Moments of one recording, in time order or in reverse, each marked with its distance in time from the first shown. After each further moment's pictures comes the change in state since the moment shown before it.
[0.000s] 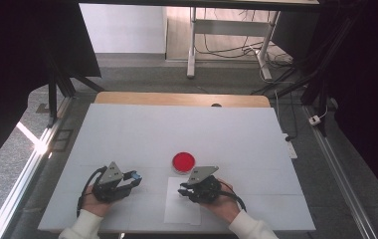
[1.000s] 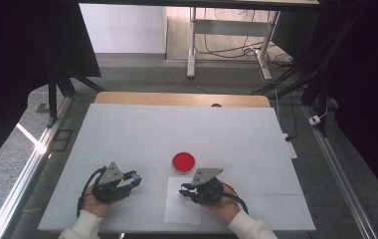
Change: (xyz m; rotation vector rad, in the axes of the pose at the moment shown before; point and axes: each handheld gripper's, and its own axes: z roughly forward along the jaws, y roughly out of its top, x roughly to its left) left arm -0.002 0.001 -0.001 -0.006 0.005 -0.003; right arm -0.001 -0.012 -0.001 -0.064 0.011 0.020
